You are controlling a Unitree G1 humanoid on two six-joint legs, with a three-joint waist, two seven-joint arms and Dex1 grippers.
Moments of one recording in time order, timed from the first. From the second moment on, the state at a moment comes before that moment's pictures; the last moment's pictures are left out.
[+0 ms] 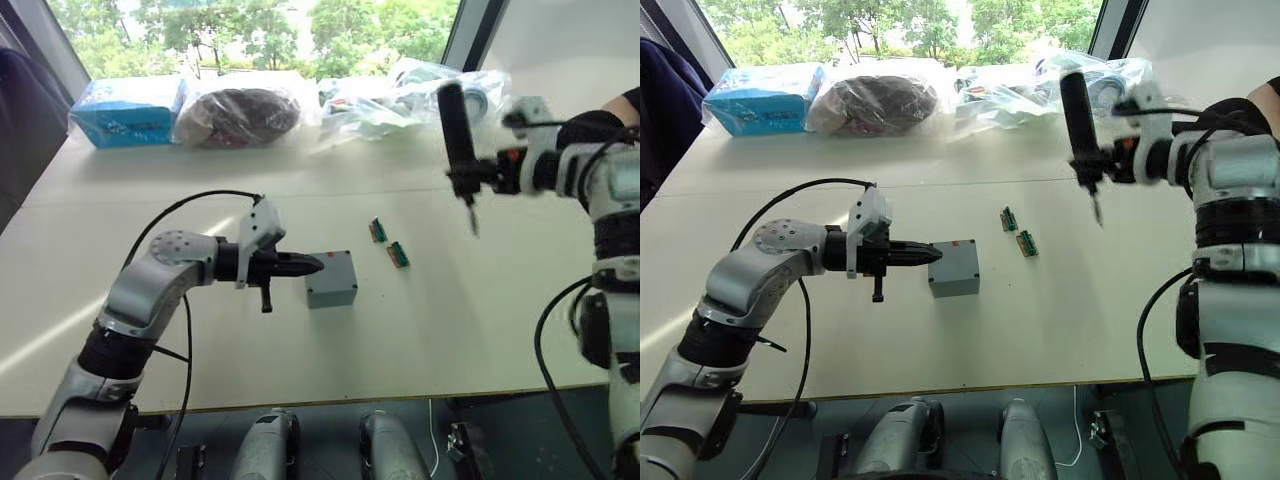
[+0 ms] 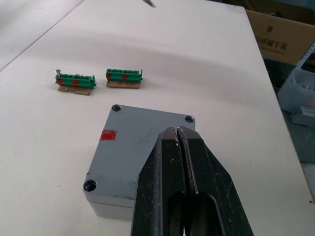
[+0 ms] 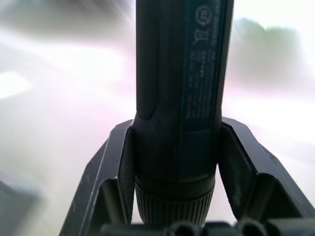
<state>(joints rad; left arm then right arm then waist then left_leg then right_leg) -0.61 0.62 -0.18 -0.19 -0.47 0.65 -1.08 -1.00 -0.65 -0.23 0.23 0.42 0.91 0.86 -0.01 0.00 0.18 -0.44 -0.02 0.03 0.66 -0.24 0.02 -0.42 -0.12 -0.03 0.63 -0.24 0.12</state>
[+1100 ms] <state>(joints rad) -0.77 0.49 -0.34 0.18 -0.21 0.38 -1.20 -0.38 -0.20 -0.02 -0.31 0.34 0.43 0.44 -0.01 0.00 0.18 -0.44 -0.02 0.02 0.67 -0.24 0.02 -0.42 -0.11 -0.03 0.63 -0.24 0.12</state>
